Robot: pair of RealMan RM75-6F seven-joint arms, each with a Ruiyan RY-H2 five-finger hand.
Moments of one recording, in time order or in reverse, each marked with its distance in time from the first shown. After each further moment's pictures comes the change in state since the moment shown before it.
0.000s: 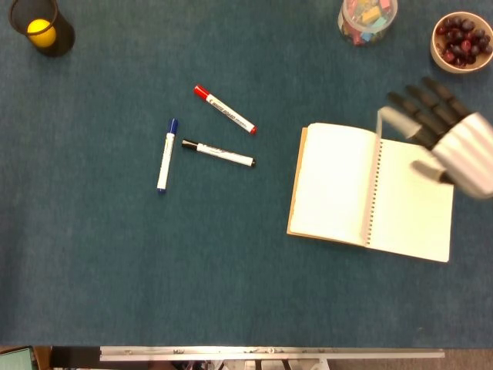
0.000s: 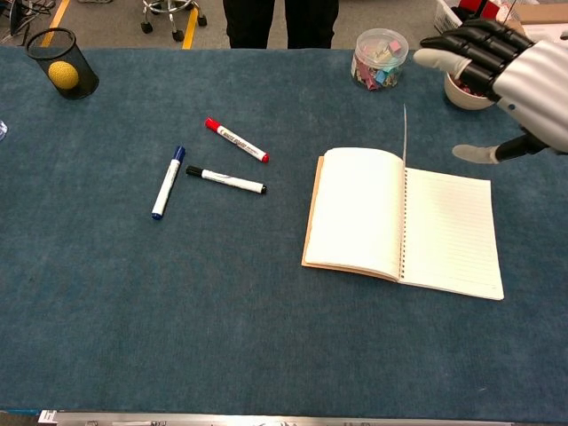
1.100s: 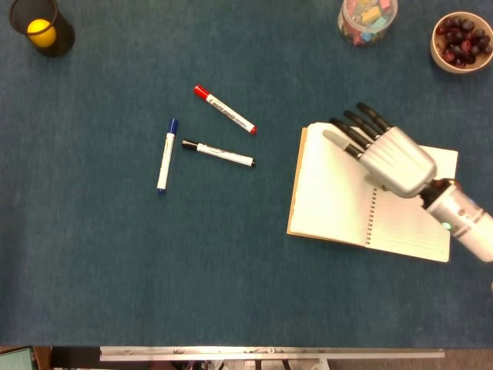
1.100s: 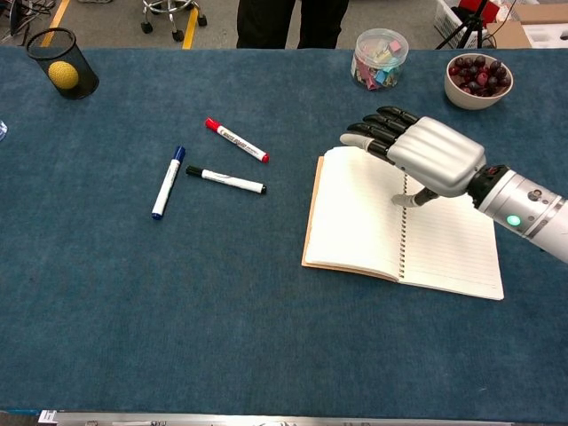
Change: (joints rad) left arm 0.012 0.005 0.011 0.007 0.003 0.012 -0.018; right arm 0.089 -0.288 0.022 0.179 0.038 -0.354 -0.137
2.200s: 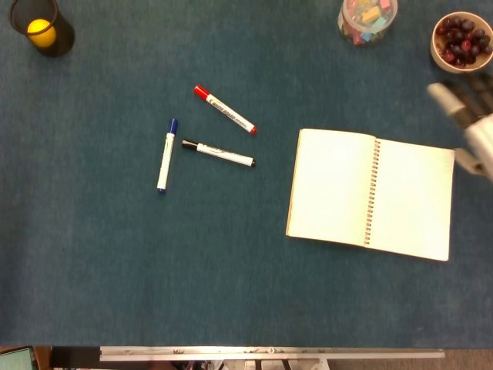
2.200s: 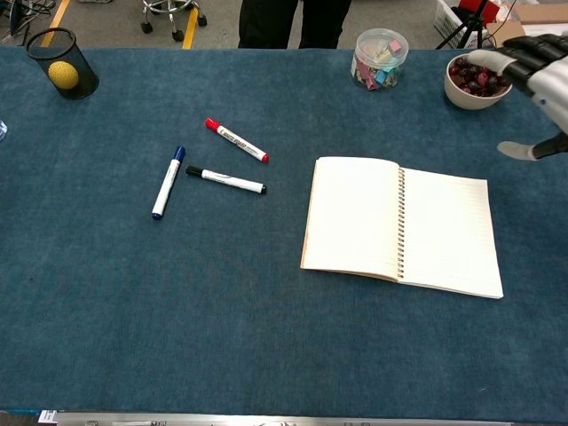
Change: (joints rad) left arm -0.042 -0.031 -0.040 0.040 0.010 -0.009 0.006; right arm -0.195 0.371 0.041 -0.381 0.190 0.185 -0.115
